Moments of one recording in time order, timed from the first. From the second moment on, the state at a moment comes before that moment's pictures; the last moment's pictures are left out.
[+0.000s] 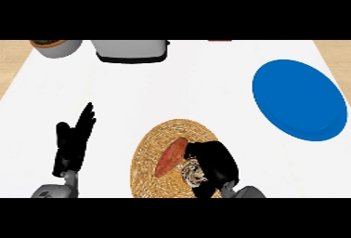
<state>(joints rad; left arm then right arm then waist) -0.05 0.15 -0.05 -1.45 -0.04 0.18 0.21 -0.15 -0.05 0.58 -1.49 0.93 0.22 0.41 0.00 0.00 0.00</state>
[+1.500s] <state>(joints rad) -0.02 0.13 -0.05 -1.50 -0.06 0.16 0.24 -0.39 -0.42 -0.11 -1.47 0.71 0.01 -0.02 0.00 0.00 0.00</state>
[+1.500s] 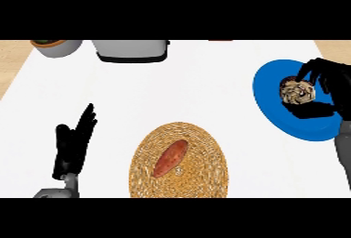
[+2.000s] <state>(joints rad) -0.01 0.12 -0.03 -1.50 -0.07 0.14 0.24 -0.56 -0.48 -0.20 -1.03 0.73 -0.06 -0.17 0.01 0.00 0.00</state>
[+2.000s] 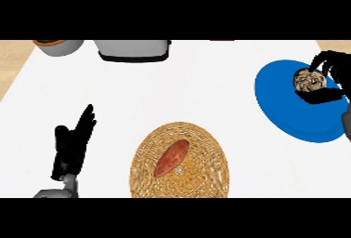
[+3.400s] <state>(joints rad) -0.06 0.10 -0.03 -1.47 -0.09 0.14 0.23 -0.82 -0.63 -0.41 -0.26 0.58 0.28 -0.70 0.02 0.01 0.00</state>
